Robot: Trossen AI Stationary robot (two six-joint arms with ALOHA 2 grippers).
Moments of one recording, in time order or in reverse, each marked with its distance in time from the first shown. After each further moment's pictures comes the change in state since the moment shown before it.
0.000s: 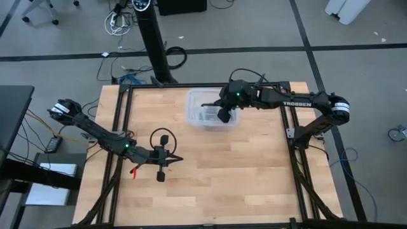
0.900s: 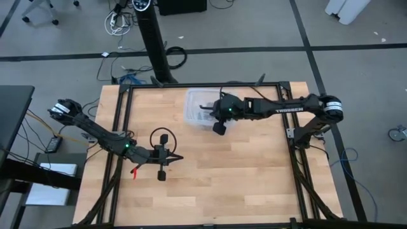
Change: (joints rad) left arm 0.000 0.001 0.000 -0.002 -0.032 -0.016; right arm 0.150 0.094 0.003 0.014 0.076 0.004
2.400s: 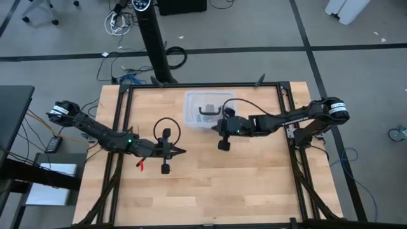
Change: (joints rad) left arm 0.125 0.000 0.000 -0.001 0.098 -0.026; right arm 0.217 -0.061 -0.179 0.210 0.160 -0.056
